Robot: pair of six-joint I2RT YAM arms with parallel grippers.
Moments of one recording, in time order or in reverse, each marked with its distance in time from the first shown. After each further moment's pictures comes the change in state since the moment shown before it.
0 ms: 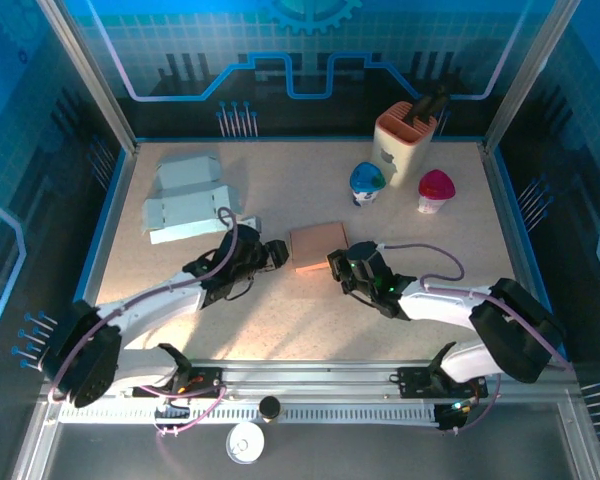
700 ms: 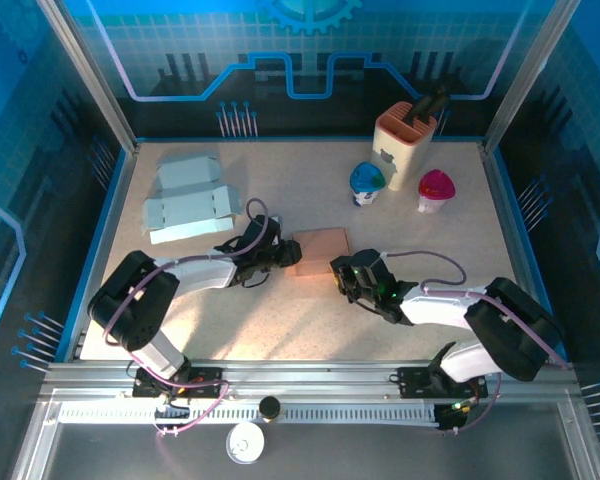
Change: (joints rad) left arm 0.027 0.335 0.116 0.132 0.132 0.053; right arm -0.013 0.005 -0.070 0.010 -0.037 -0.013
